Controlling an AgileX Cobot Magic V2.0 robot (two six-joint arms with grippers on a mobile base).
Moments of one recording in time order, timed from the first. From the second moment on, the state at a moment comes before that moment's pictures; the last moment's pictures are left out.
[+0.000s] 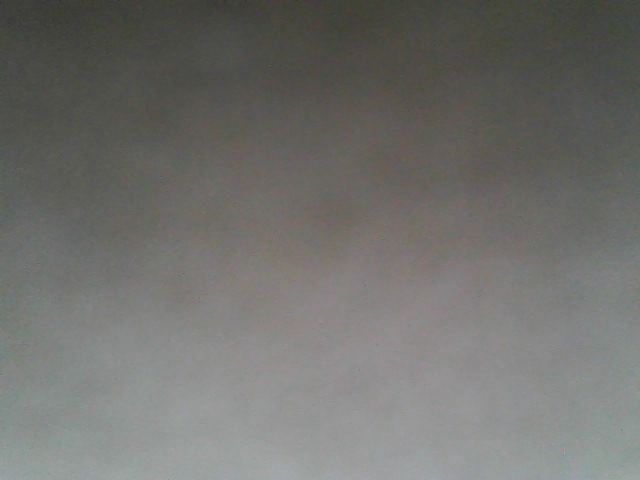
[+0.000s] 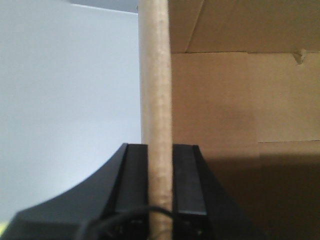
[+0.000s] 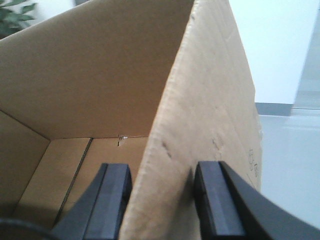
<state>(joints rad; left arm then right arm) -0.21 0.14 -0.50 -0.18 0.90 -0.15 0.06 0.19 -0.96 0.32 1.01 -0.08</state>
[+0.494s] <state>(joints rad) -0.21 0.14 -0.50 -0.18 0.90 -0.15 0.06 0.19 -0.96 0.32 1.01 -0.08</state>
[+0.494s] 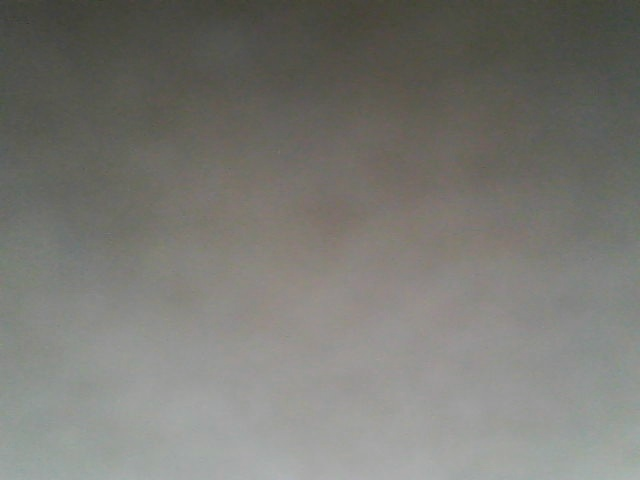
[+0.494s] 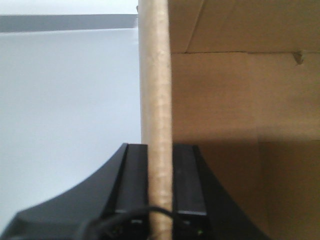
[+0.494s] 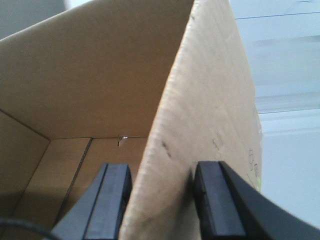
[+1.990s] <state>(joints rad) -0.21 0.14 -0.50 -0.18 0.91 -0.15 0.06 0.19 -0.96 0.32 1.01 -0.08</state>
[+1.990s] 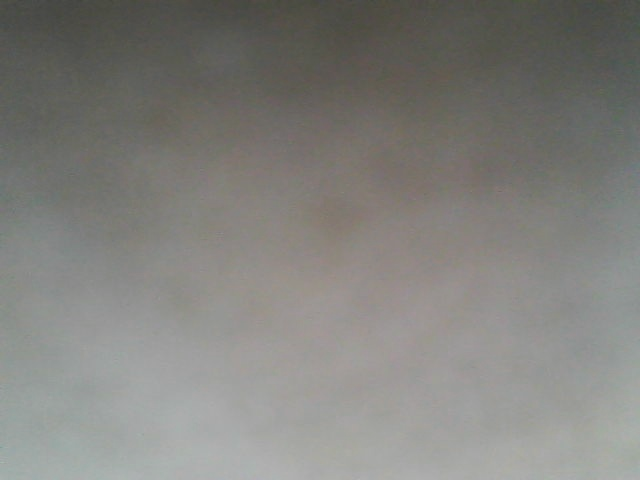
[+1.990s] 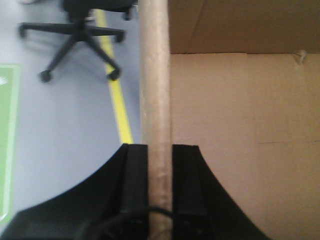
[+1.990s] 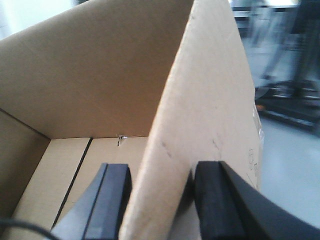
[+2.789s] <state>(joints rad) -0.21 0.14 -0.50 -0.18 0.91 -0.15 0.06 0.19 -0.96 0.32 1.02 -0.08</state>
